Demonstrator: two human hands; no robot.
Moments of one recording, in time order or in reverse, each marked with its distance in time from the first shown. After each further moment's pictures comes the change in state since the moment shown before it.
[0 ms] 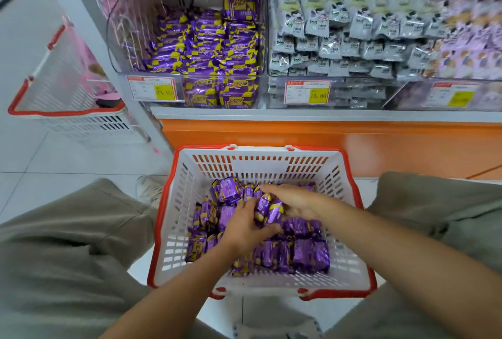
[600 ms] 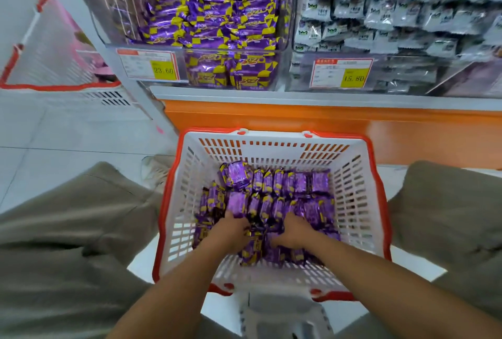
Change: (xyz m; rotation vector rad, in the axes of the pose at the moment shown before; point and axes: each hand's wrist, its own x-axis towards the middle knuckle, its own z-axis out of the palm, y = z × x) left_hand 0.011 -0.066 -0.006 0.520 -0.448 -0.326; right_hand 0.046 0.083 0.040 -0.823 0.126 0.153
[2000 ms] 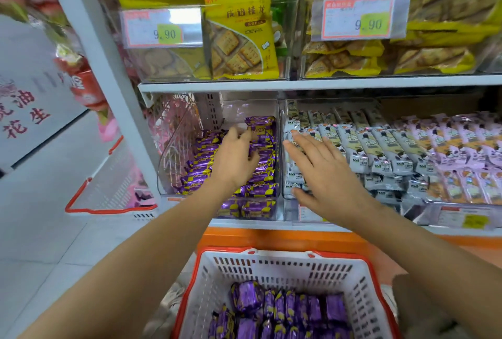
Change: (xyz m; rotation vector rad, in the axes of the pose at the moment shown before) left_hand -0.088 0.103 -0.344 -0.030 1.199 0.369; right_hand -0.171 -0.066 -0.293 -0.566 1.341 -0.751
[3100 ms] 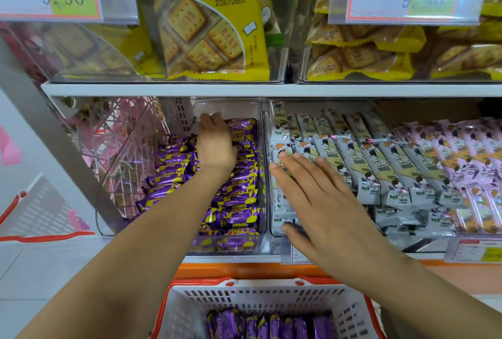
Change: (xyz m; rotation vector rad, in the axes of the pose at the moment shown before) left_hand 0.103 -0.031 0.072 0.185 0.072 -0.182; right_hand 0.004 -0.003 0.003 -0.046 -0.063 0.034
